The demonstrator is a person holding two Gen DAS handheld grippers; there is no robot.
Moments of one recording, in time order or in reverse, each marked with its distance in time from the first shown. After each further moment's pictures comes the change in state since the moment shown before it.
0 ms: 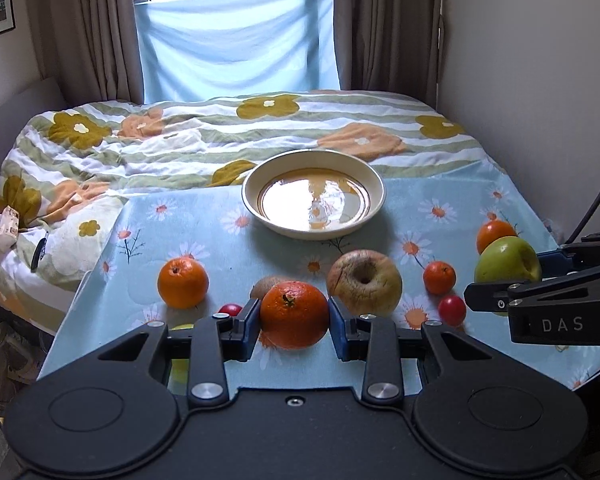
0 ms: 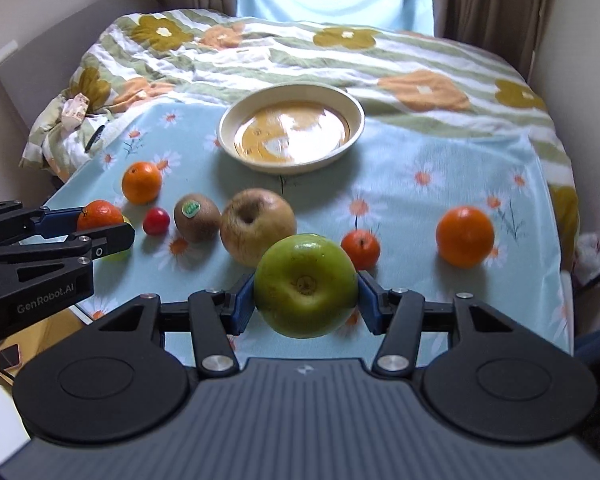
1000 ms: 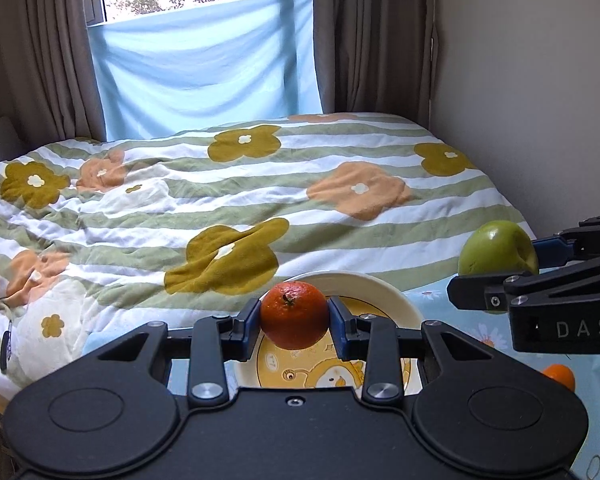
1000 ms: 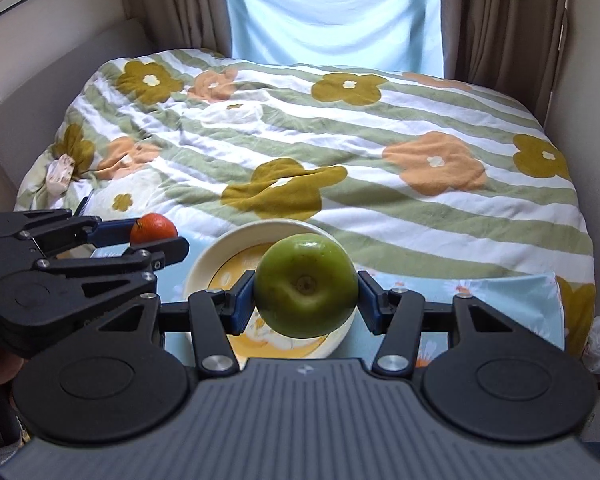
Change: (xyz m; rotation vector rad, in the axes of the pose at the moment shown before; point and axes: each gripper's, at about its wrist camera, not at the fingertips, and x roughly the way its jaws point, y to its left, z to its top) left arm 0.142 0.026 0.170 0.078 -0.014 -0.075; right arm 0.100 -0.046 0.192 0.053 -0.039 0.004
